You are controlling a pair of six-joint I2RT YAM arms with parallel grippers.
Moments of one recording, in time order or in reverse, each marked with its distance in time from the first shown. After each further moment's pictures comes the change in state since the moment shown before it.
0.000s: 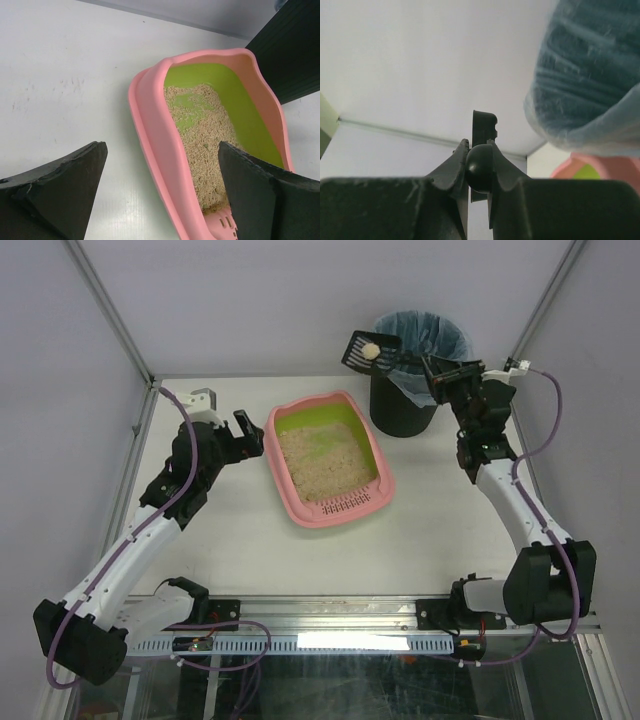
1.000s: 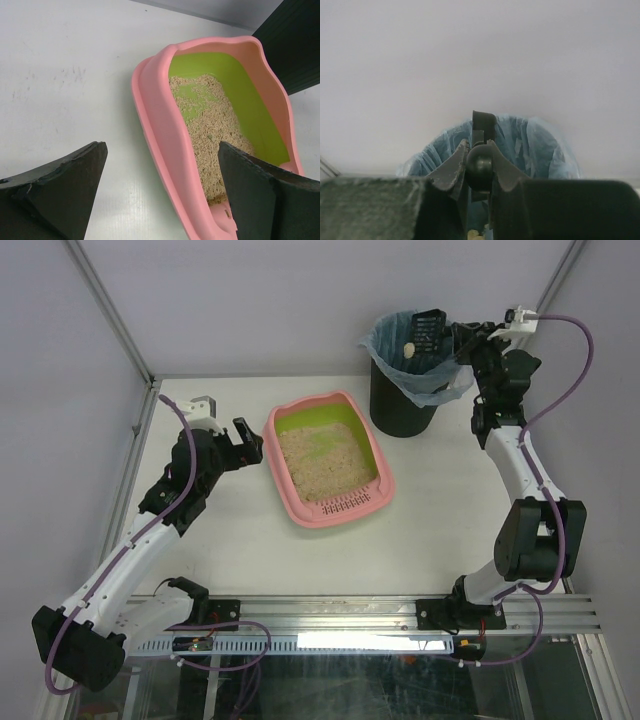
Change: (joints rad) left arm 0.000 -0.046 -0.050 -0.014 0.007 -0.003; right arm -0.166 0.235 0.263 0.135 -0.043 -0.940
